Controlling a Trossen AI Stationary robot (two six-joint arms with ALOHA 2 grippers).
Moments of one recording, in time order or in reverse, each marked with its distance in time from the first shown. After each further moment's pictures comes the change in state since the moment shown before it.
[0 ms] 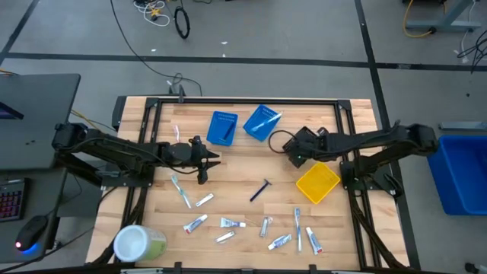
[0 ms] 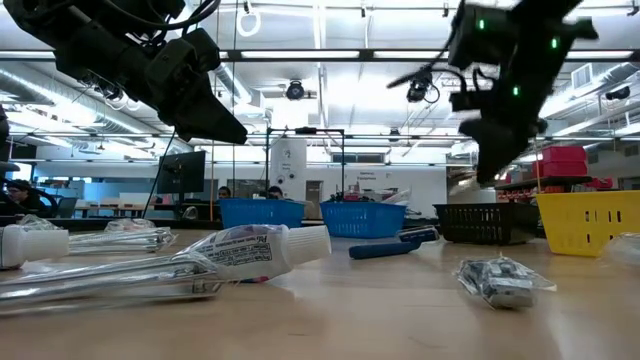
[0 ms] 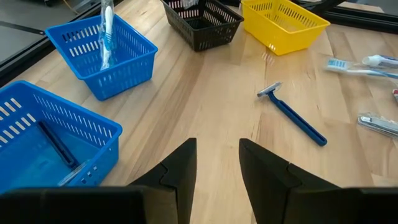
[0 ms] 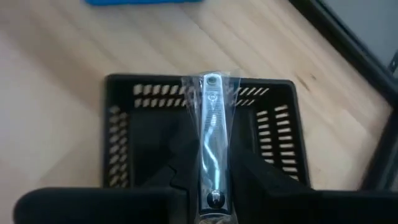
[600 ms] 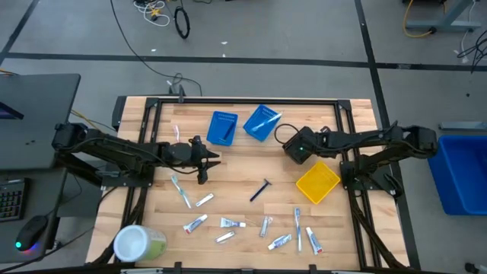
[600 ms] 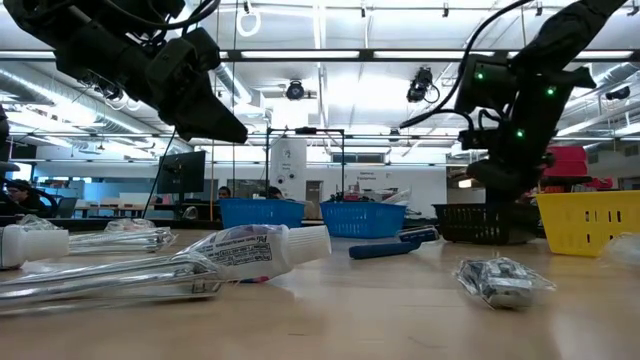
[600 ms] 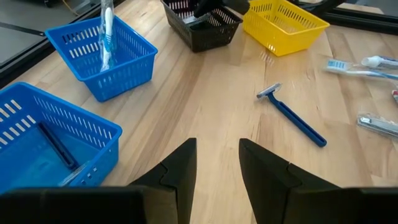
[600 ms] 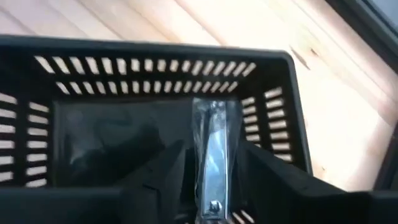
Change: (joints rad) left arm 0.000 0.000 0.000 0.007 0.000 0.003; right arm -0.166 0.000 -0.175 0.215 -0.046 -0.138
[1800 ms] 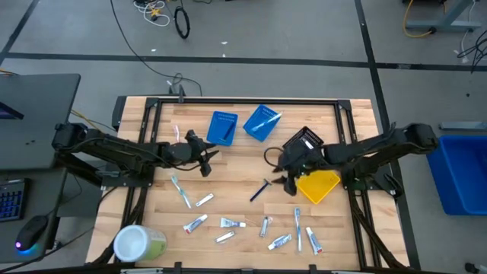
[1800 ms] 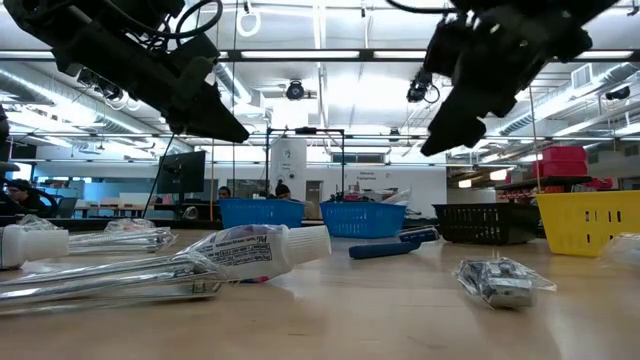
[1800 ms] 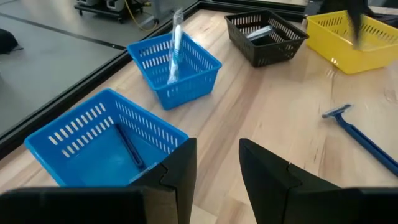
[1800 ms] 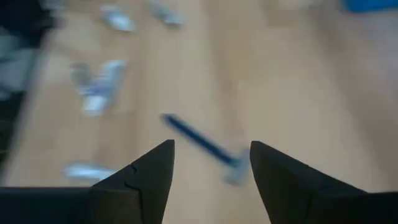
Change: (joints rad) left arm 0.000 0.000 0.000 0.002 -0.244 -0.003; right arm 0.341 0.000 0.090 0.473 -0.577 -0.209
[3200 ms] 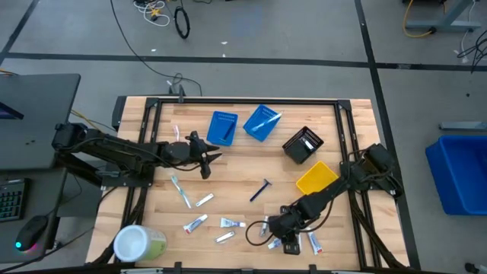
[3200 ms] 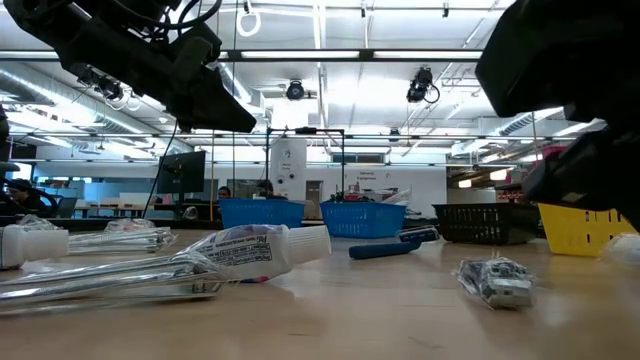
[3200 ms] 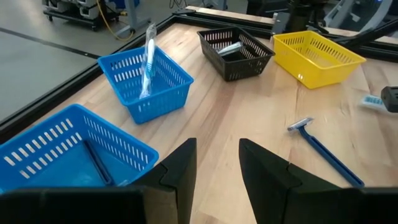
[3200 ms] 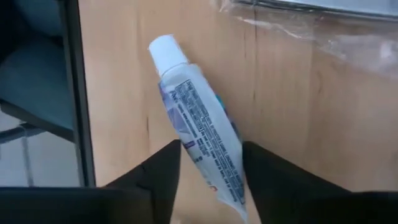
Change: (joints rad) left arm 0.000 0.000 0.001 0.072 0.096 0.000; right arm 0.473 0.611 0.420 -0.276 -0.194 0.342
